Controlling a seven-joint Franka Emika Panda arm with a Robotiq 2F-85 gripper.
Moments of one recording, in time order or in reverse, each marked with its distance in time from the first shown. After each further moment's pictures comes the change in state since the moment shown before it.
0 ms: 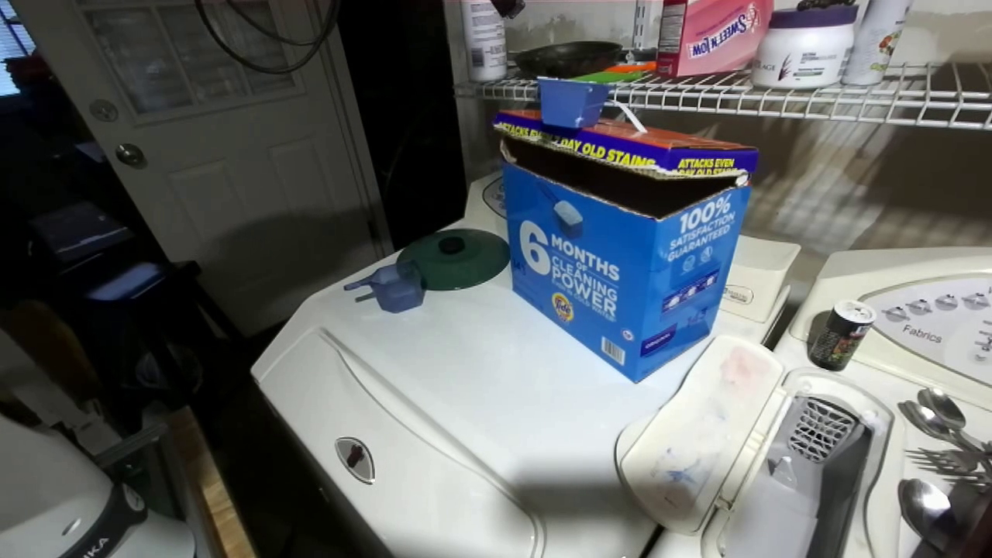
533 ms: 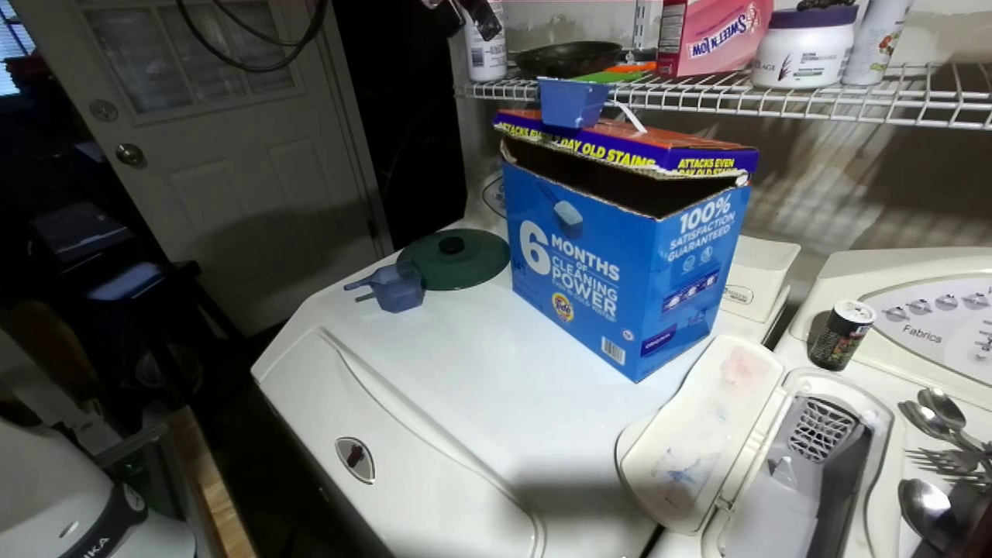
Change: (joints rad) arm -0.042 -0.035 0.068 -0.013 0.000 -0.234 0.168
